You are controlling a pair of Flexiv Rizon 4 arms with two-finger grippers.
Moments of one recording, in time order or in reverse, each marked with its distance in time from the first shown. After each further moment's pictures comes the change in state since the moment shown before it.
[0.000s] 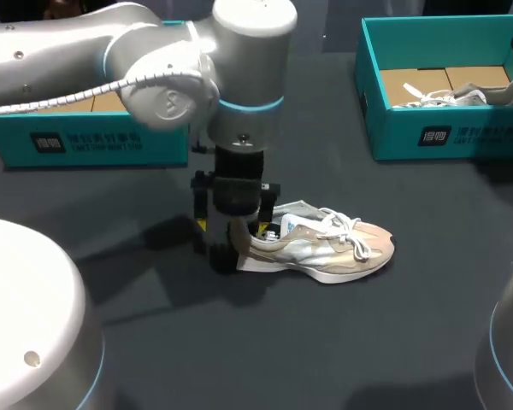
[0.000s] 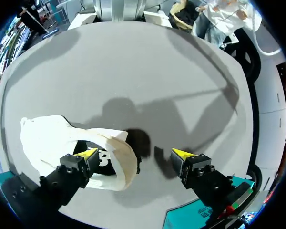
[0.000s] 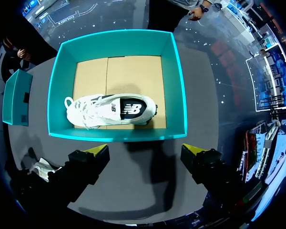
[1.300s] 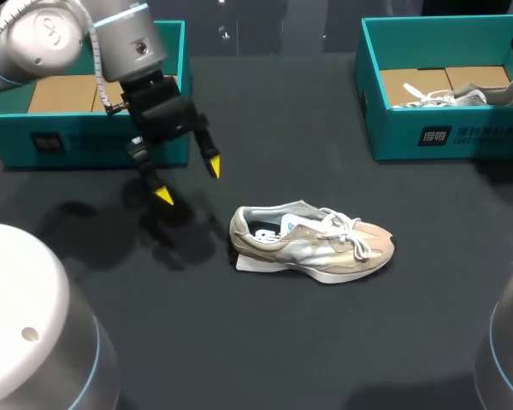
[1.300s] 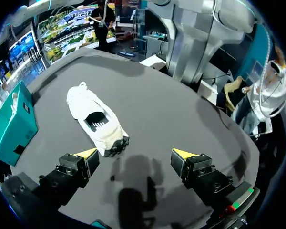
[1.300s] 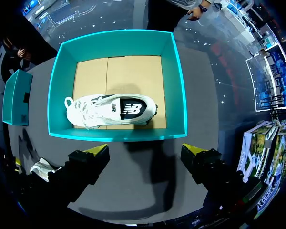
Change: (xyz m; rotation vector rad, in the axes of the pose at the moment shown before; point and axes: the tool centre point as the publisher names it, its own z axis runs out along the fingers) left arm 0.070 0.022 -0.052 0.503 -0.309 -0.656; right arm 0.000 0.000 0.000 0.000 0.000 0.000
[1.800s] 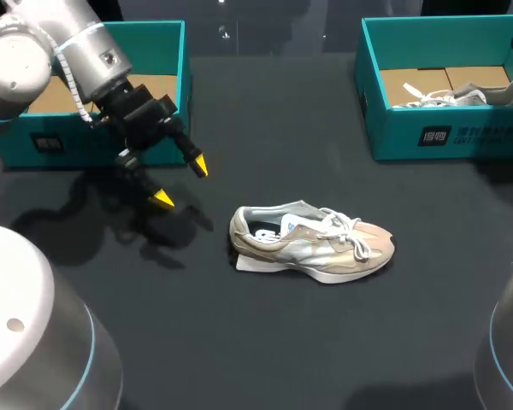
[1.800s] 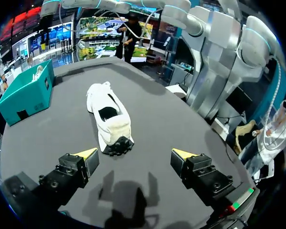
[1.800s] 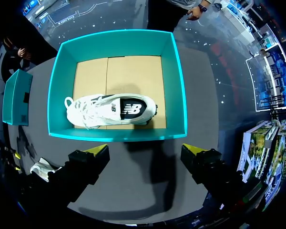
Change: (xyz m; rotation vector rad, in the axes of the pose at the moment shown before) left arm 0.006 0.021 0.008 0.236 -0.124 -0.287; right arm 0.000 0.000 0.000 0.000 0.000 0.000
